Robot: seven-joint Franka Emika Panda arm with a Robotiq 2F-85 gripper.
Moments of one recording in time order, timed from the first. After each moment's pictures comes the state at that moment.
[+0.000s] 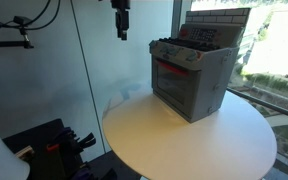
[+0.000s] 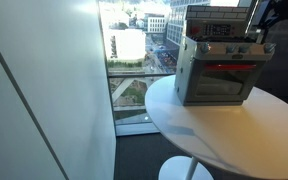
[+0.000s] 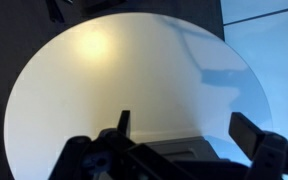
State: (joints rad) arm 0.14 -0.08 0.04 -1.94 0.03 1.79 0.53
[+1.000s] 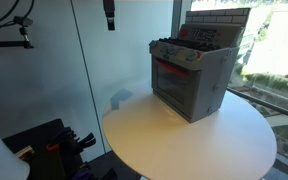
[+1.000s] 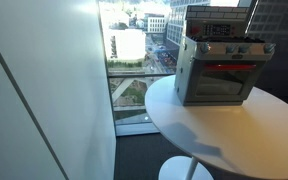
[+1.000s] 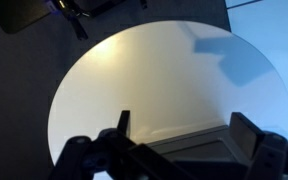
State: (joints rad) arm 0.03 -0.38 0.05 -2.15 0.03 1.76 0.56
